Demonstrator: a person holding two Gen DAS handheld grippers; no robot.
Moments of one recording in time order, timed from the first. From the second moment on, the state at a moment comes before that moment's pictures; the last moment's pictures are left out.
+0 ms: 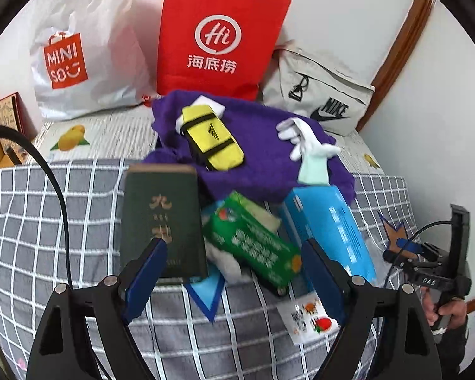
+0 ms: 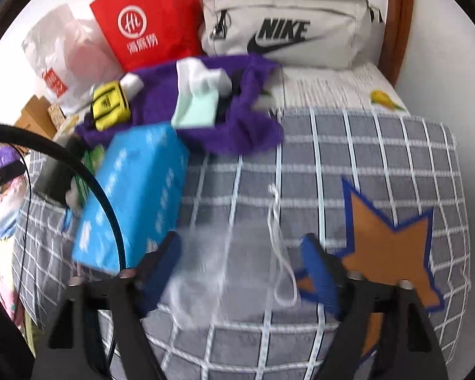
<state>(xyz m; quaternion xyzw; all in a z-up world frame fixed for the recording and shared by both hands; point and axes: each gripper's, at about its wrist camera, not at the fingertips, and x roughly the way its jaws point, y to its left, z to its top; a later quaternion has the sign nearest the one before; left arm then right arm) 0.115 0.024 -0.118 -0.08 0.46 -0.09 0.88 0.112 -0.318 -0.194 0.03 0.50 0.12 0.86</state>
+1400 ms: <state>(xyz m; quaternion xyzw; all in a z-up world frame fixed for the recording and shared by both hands) 0.061 -0.080 -0.187 -0.01 0.54 -0.16 0.83 0.062 -0.327 -0.202 0.05 0.47 0.14 0.87</state>
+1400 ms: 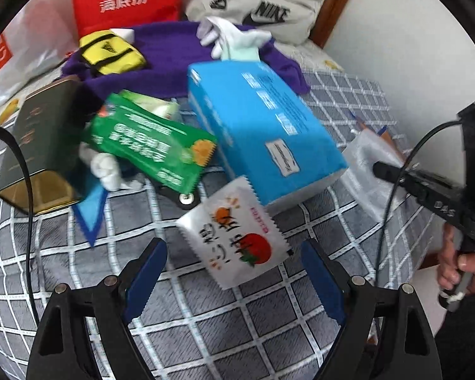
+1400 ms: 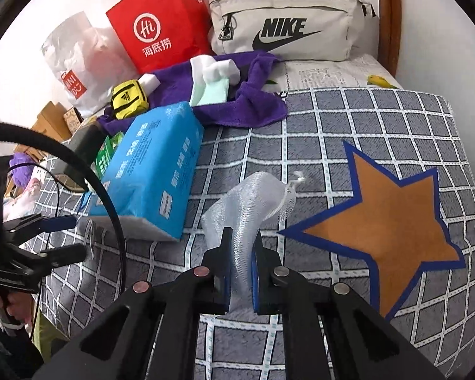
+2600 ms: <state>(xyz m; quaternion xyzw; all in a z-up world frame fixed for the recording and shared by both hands) 0.068 -0.020 -0.175 -0.06 0.50 -0.16 0.85 0.062 -0.320 -0.174 0.08 0.46 0.16 0.87</state>
